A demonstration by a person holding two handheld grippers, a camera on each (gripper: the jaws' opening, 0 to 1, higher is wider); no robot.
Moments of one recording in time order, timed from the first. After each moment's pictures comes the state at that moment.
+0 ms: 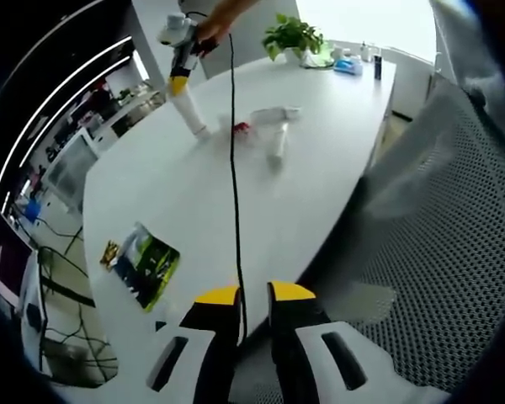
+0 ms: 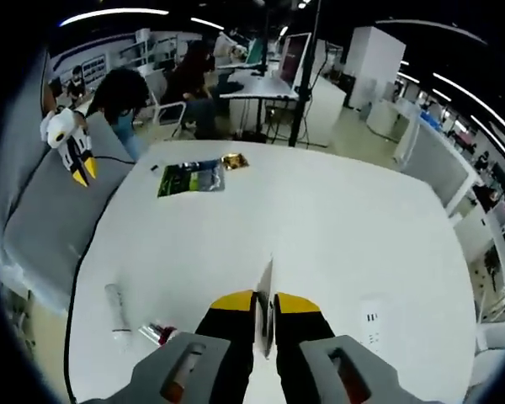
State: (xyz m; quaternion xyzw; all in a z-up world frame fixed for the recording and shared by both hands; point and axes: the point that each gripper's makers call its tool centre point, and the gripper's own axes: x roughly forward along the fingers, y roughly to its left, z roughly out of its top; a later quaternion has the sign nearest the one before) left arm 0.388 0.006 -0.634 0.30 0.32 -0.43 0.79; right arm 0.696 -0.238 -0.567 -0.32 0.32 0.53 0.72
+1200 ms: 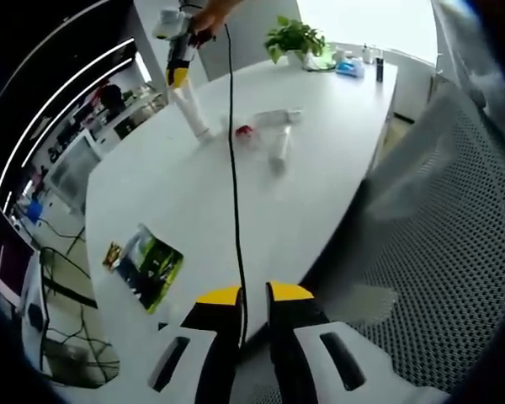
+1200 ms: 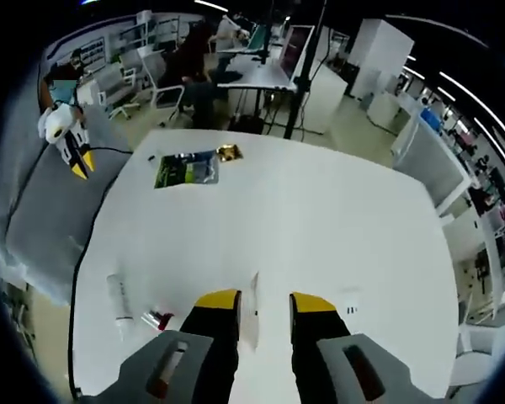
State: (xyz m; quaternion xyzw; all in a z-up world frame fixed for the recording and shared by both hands) left arm 0.390 0.007 -0.631 0.31 0.31 -0.43 0.79; right arm 0.704 -0.240 -0.535 -0.35 0.34 0.50 0.72
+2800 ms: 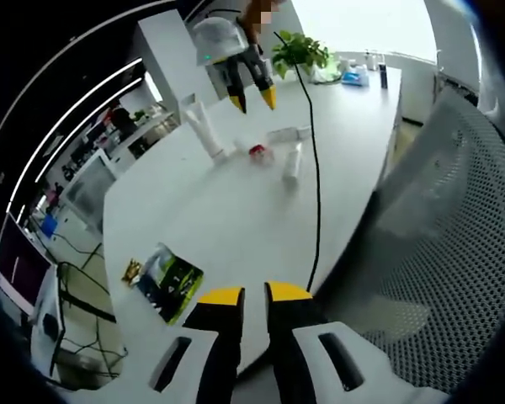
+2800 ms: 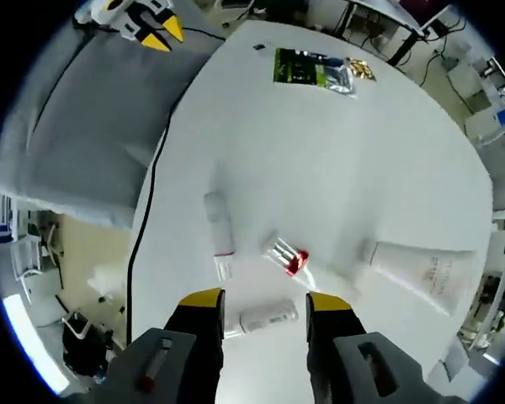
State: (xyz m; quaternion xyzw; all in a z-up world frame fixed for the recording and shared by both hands) left arm 0.396 0.004 -0.613 0.32 0.26 -0.42 0.81; right arm 0.525 -0.257 -0.608 -0.54 0.47 0.51 0.48
